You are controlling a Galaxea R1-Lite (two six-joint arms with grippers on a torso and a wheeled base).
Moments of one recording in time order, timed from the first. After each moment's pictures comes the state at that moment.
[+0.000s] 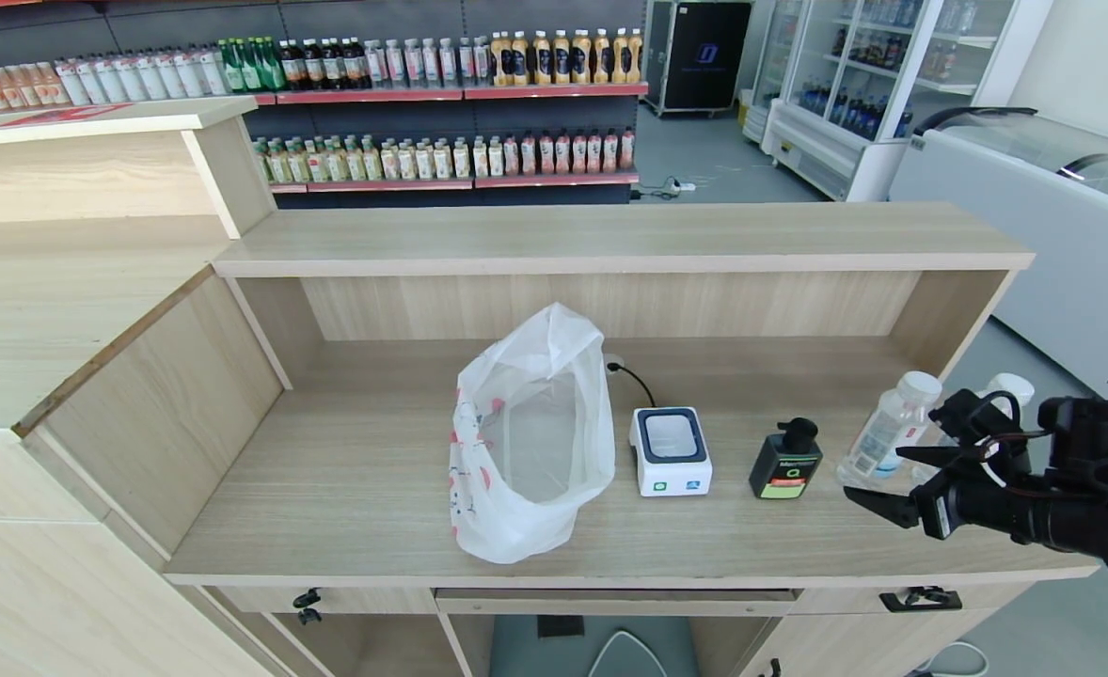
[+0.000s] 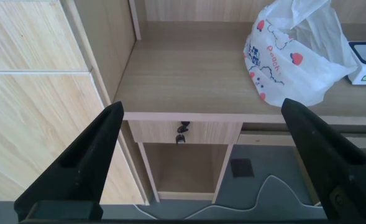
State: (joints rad) left arm 0.00 0.00 0.00 0.00 0.01 0.00; right arm -0.23 1.98 -0.56 -0.86 0.60 -0.53
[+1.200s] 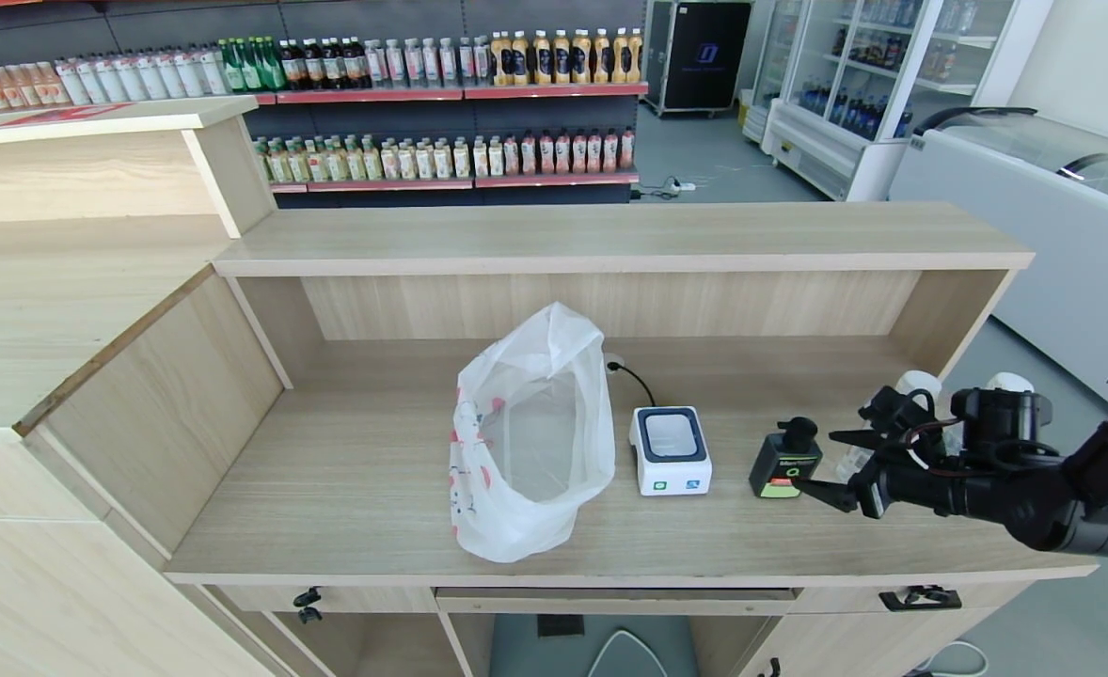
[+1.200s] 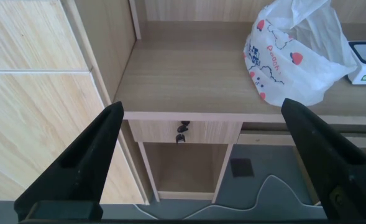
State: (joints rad) left arm 0.00 0.00 0.00 0.00 0.01 0.00; right arm -0.15 2.21 -0.79 -0.86 0.68 -0.61
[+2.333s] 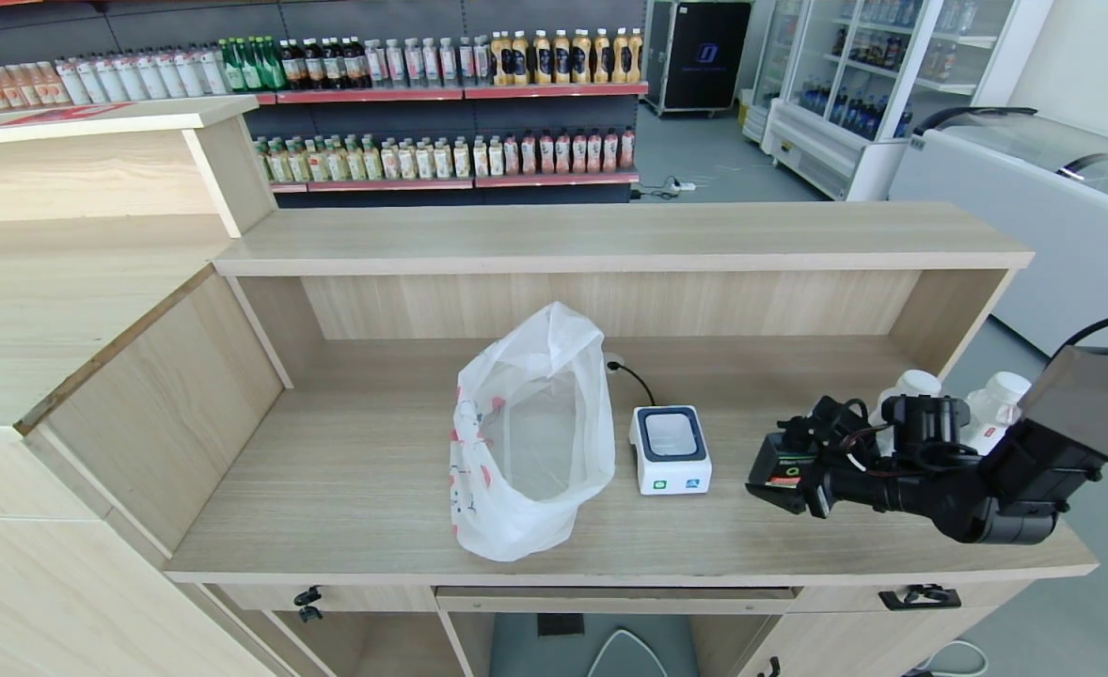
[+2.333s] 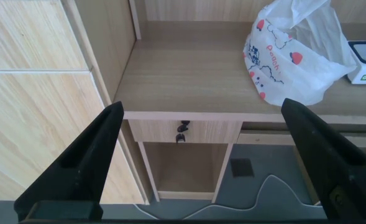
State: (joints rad) left arm 0.00 0.00 0.00 0.00 0.01 0.00; right arm -0.06 2.37 -0.94 -0.86 0.70 -0.62
